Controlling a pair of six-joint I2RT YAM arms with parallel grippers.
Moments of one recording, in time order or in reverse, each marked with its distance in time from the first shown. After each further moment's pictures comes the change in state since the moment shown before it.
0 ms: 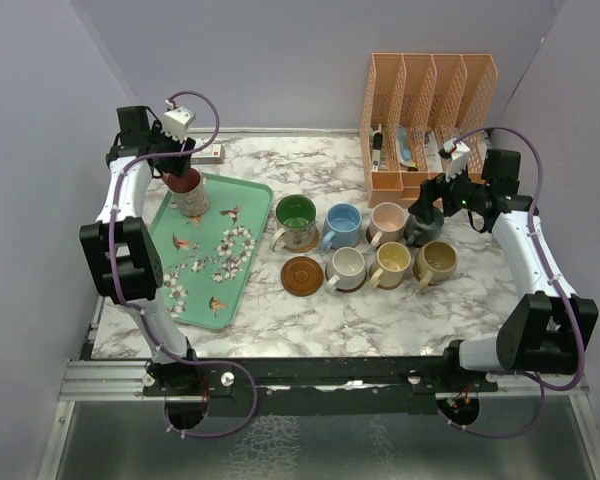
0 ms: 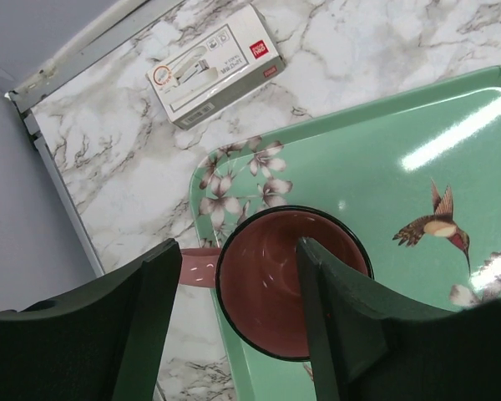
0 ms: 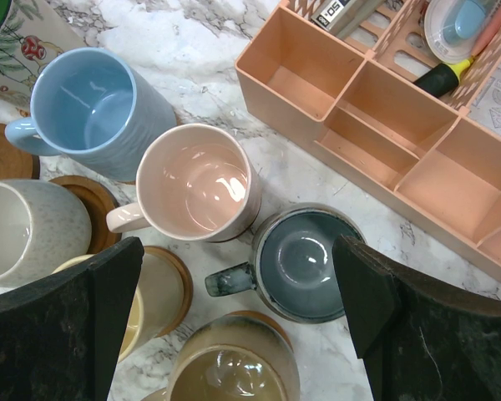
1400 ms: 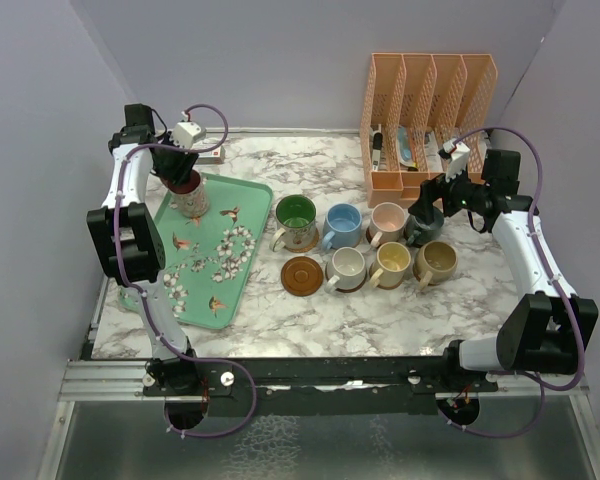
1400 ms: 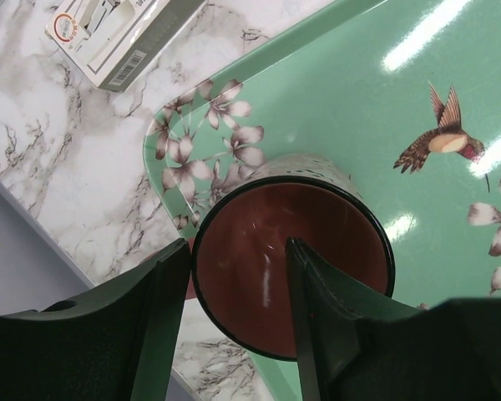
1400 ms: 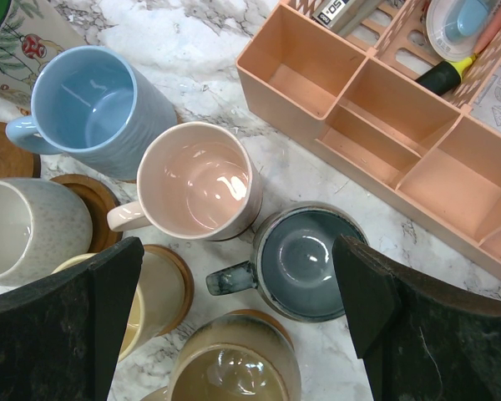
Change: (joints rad) left arm 0.003 0.192 0.233 -0.346 0.024 0.260; right arm 0.000 0.000 0.000 -0.006 0.000 0.000
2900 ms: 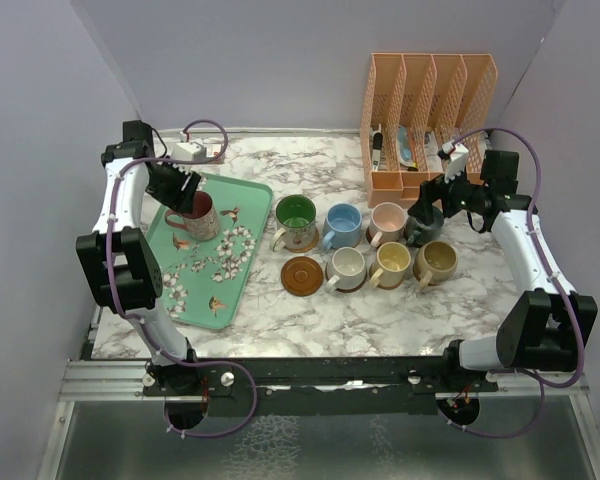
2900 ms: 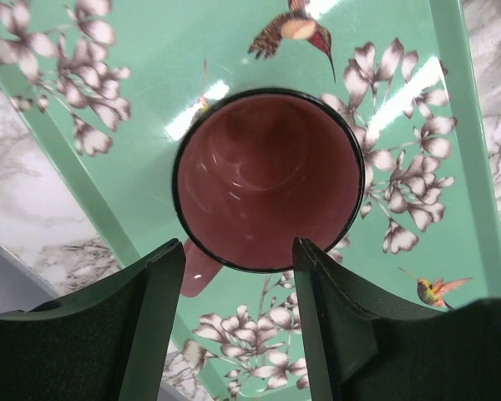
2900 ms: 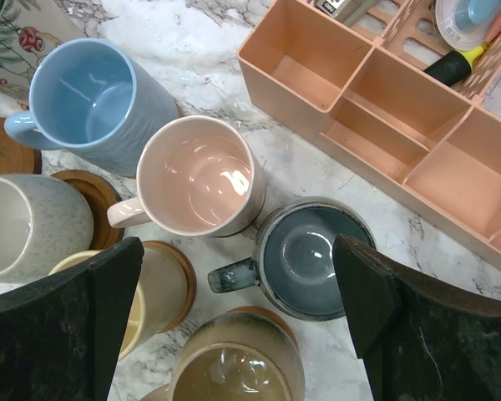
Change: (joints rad) left arm -0.011 -0.256 -0.254 -0.218 -0.011 -0.078; right arm 0.000 0.013 0.000 -0.010 0.000 0.000
